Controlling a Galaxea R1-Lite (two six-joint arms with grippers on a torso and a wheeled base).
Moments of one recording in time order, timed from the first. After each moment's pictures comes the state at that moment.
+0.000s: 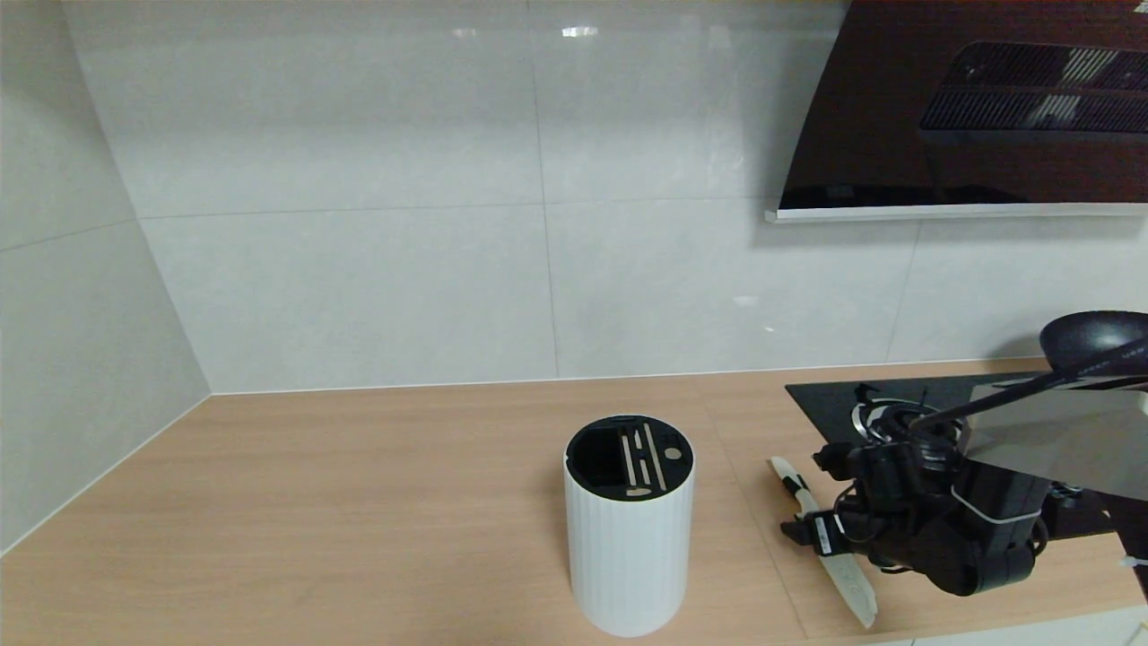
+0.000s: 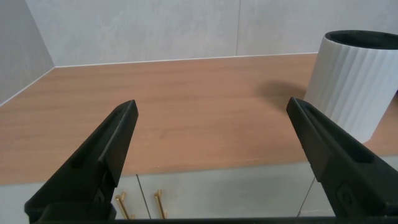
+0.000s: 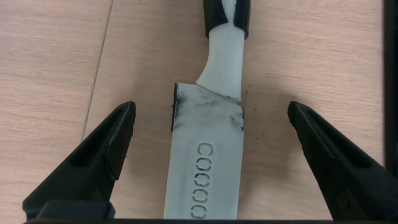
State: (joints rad) left arm 0.00 0.00 0.00 0.00 -0.02 0.01; right arm 0.17 2.45 -0.75 -0.93 0.00 0.00
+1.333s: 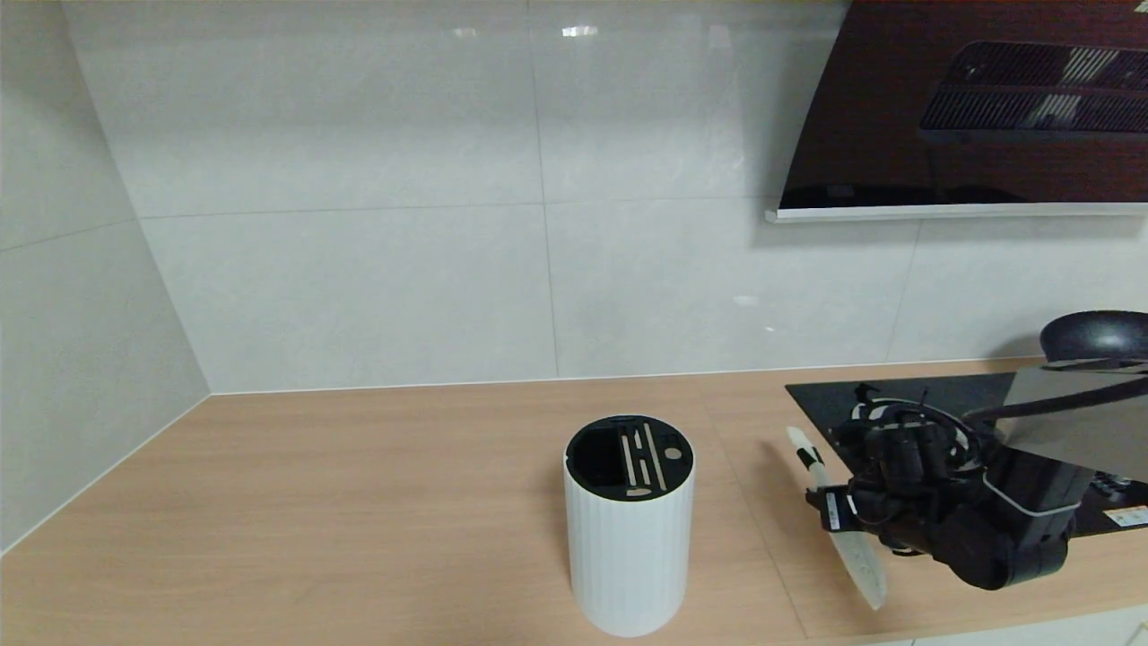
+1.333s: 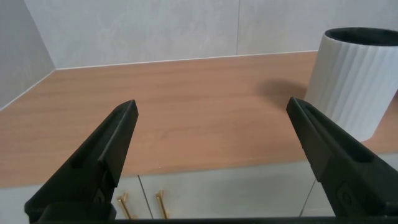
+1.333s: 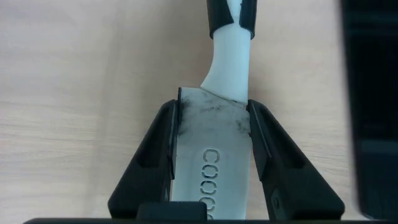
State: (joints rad) left arm 0.00 0.00 0.00 0.00 -0.02 0.04; right arm 0.17 2.30 -0.68 -0.96 -0.03 0.07
